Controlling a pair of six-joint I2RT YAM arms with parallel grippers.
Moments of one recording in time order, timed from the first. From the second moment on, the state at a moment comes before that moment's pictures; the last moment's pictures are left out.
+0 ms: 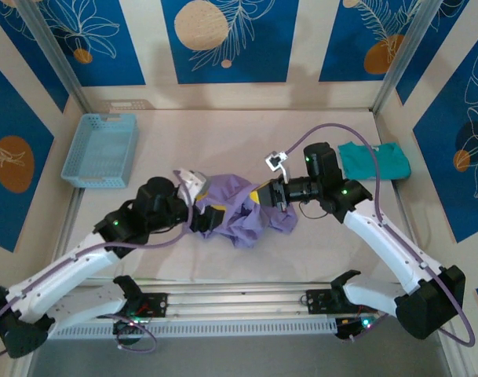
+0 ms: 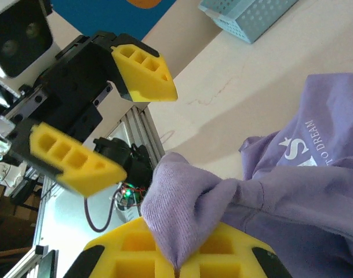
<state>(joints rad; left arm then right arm) -0.84 0.93 0.90 -0.43 0.14 -0.15 0.49 1.11 1.00 -0.48 -0.89 0.25</state>
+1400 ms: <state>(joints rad) -0.91 1.18 0.94 -0.20 0.32 -0.55 0.61 0.92 0.79 -0.66 -0.24 0.46</state>
